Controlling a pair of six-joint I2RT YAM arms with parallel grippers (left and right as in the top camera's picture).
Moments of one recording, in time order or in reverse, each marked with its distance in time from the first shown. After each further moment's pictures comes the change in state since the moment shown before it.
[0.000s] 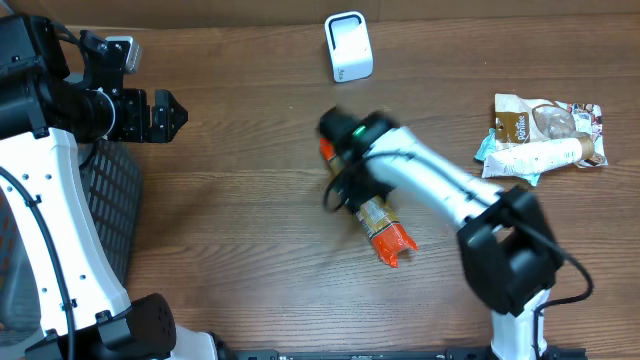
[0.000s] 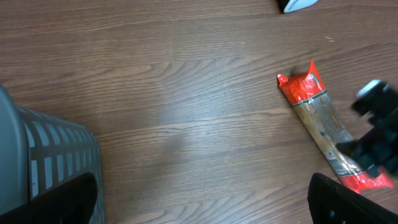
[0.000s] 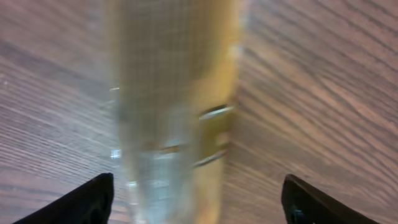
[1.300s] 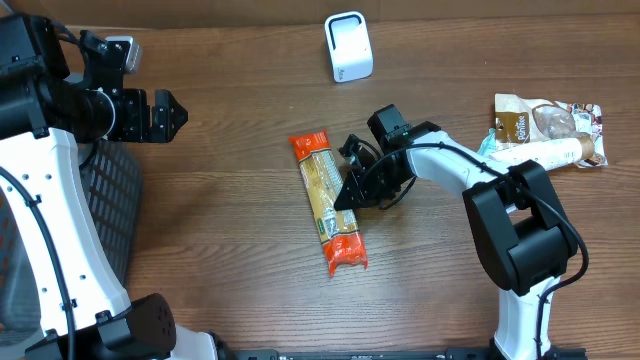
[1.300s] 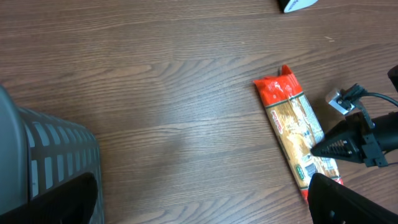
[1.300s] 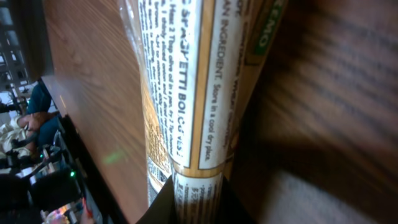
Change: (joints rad) left arm 0.000 0.000 0.000 0.000 0.000 0.000; right arm -0.153 0.046 -0.269 0.433 -0.830 -0.020
